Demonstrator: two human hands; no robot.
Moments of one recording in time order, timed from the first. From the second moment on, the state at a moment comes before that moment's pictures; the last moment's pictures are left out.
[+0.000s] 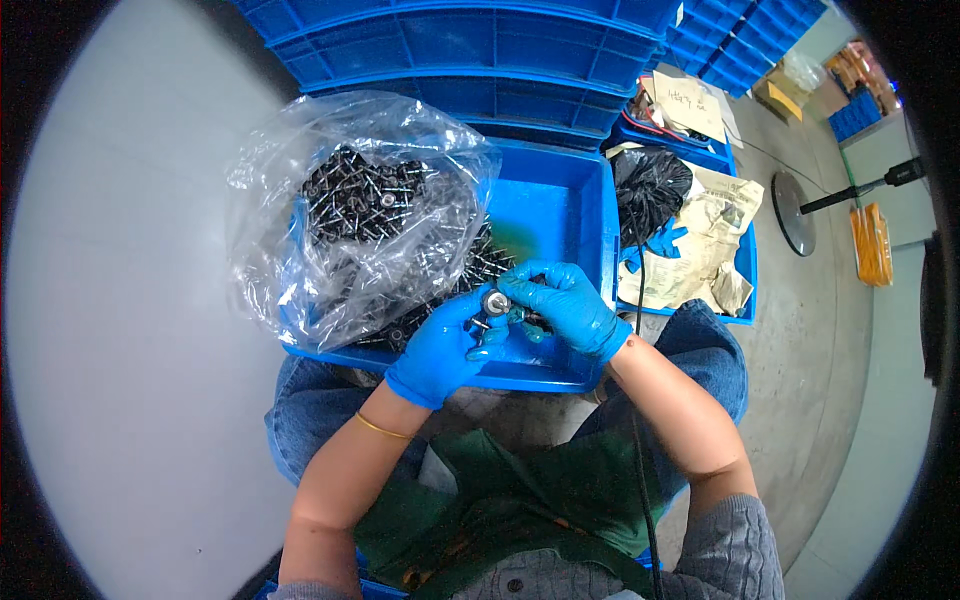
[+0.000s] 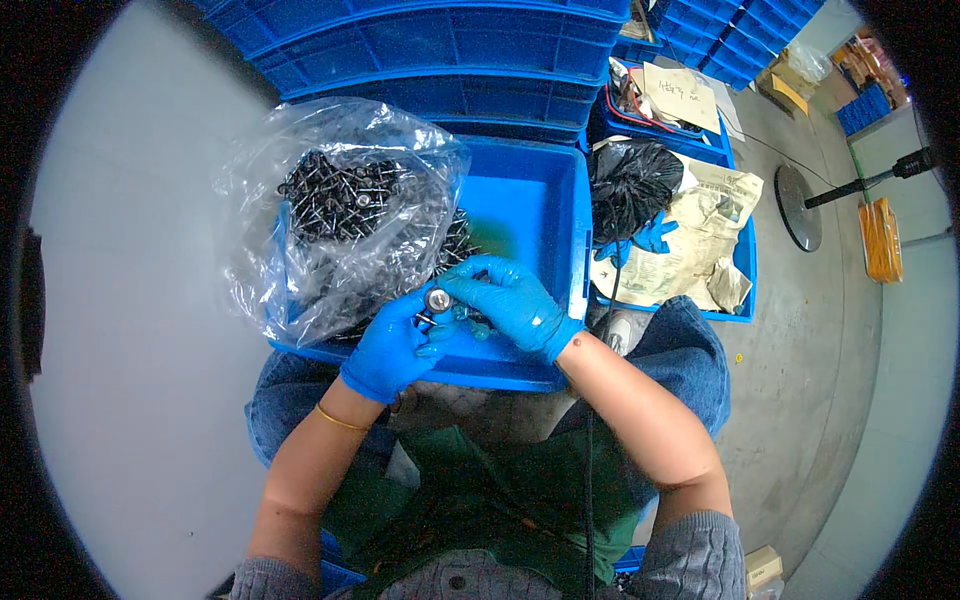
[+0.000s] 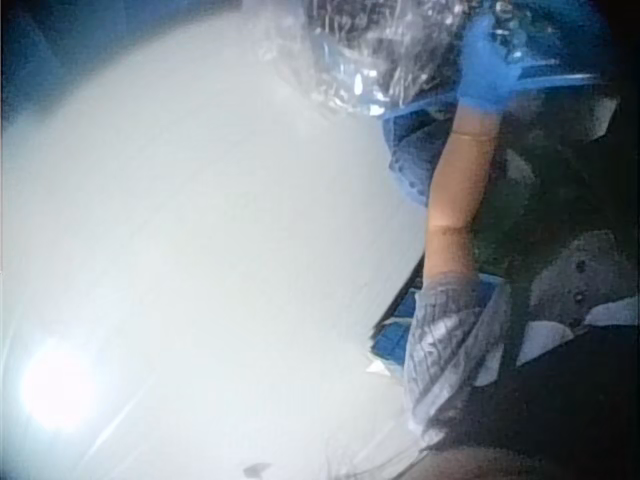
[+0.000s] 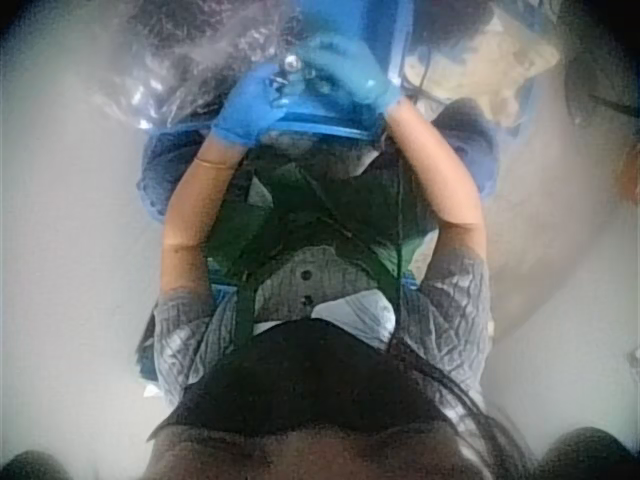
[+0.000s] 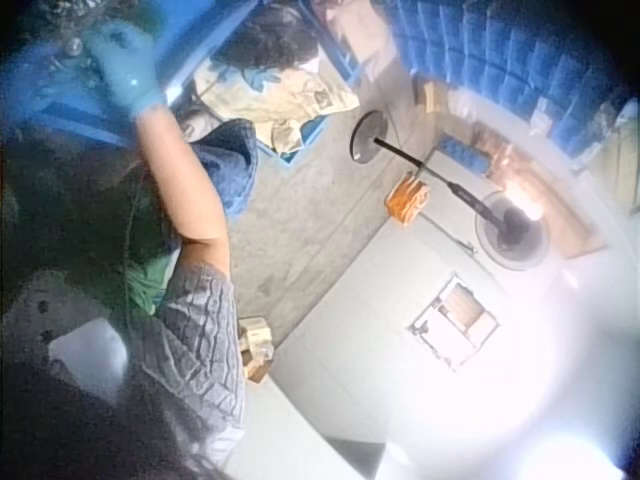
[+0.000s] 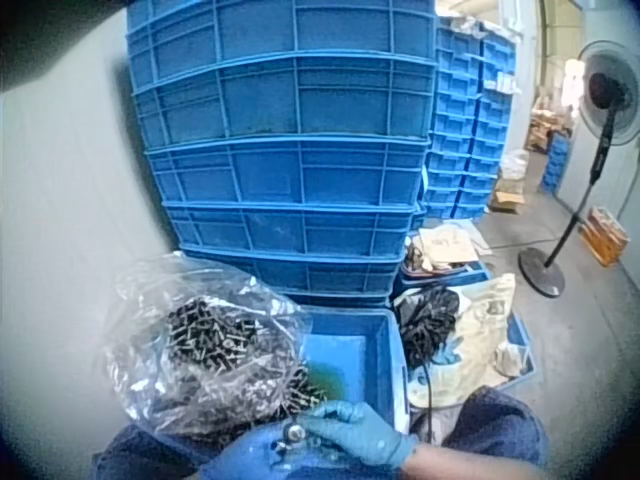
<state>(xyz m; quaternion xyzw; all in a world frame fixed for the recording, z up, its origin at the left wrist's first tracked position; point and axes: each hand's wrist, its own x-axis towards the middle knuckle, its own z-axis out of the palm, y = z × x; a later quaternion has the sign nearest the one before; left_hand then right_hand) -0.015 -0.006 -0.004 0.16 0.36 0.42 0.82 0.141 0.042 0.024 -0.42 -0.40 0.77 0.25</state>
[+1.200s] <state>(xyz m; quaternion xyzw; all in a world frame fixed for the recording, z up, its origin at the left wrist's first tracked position) -0.026 0.005 -0.003 0.09 0.36 0.47 0.80 0.144 0.052 -0.019 -0.50 -0.55 0.65 0.17</state>
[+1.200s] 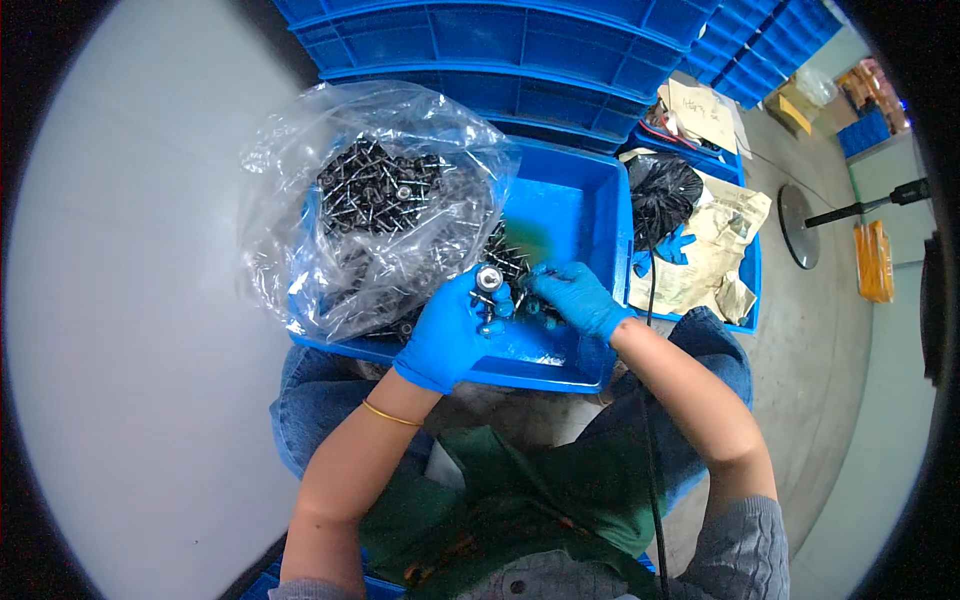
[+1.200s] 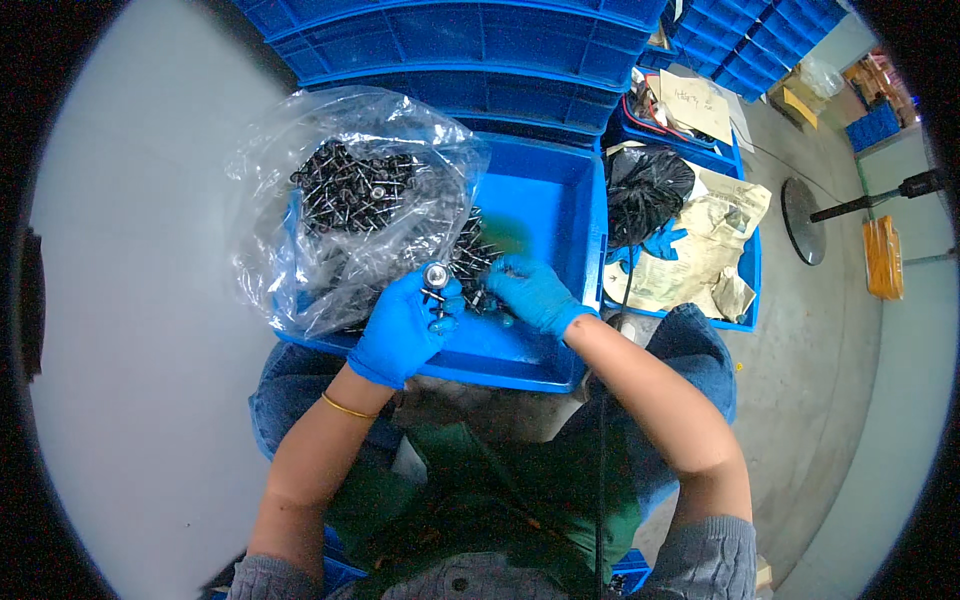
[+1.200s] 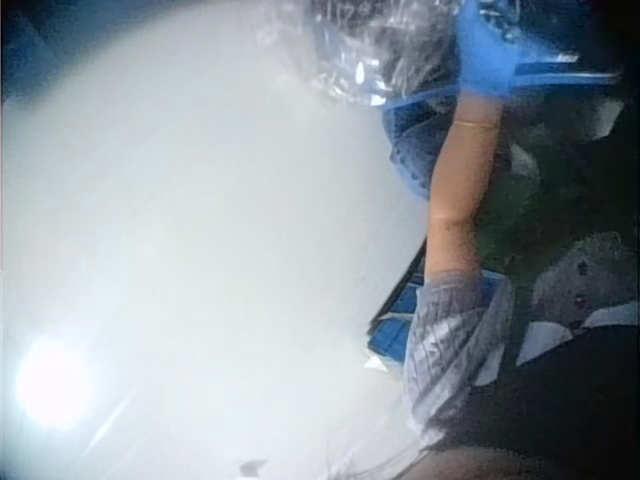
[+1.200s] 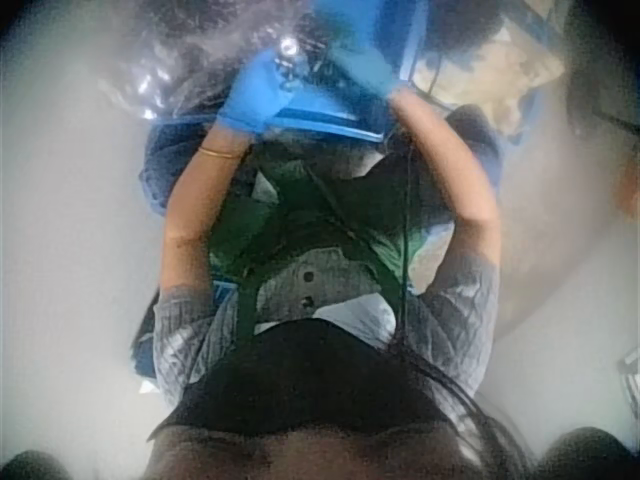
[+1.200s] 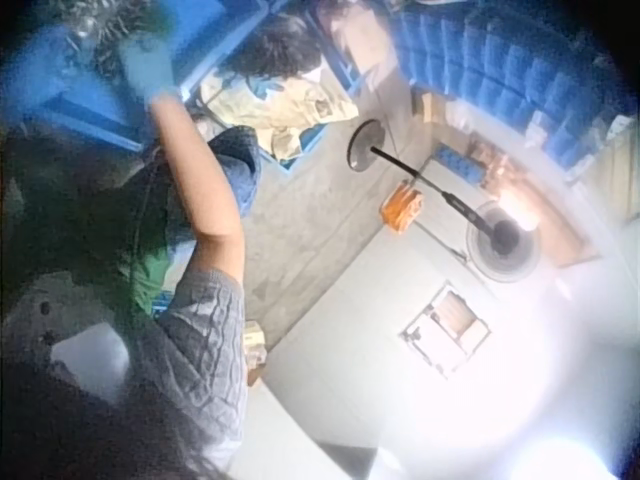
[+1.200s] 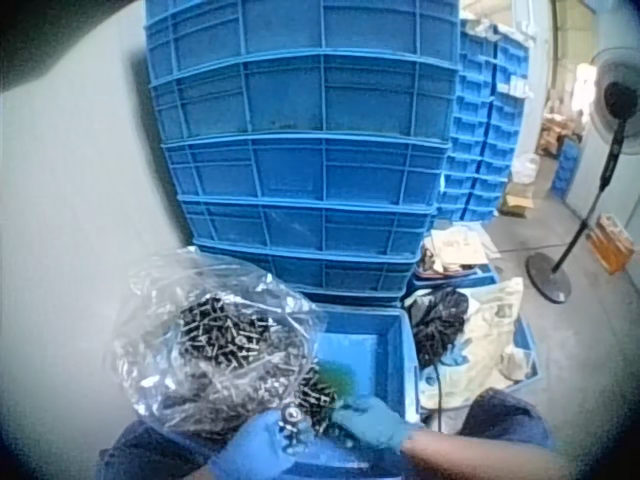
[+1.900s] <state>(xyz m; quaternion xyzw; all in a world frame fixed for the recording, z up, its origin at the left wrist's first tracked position) -0.009 0.004 0.022 0.29 0.49 0.43 0.70 0.139 0.032 0.007 -0.29 0.04 0.92 0.25</state>
